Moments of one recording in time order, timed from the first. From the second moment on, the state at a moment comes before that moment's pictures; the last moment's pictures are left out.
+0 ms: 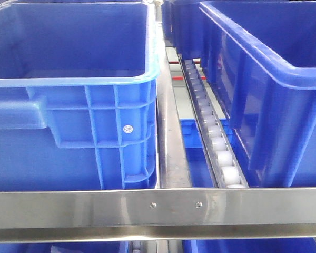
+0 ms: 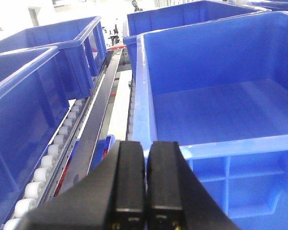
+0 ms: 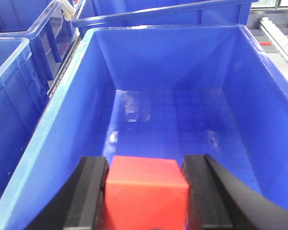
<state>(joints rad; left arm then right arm) -0.02 -0.01 0.01 -0.01 0.03 0.14 0.06 0.47 -0.52 -0.03 0.26 0.11</state>
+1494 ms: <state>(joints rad) -0.02 -0.01 0.01 -0.01 0.03 0.14 0.06 1.30 -0.92 -0.03 0.13 0.11</state>
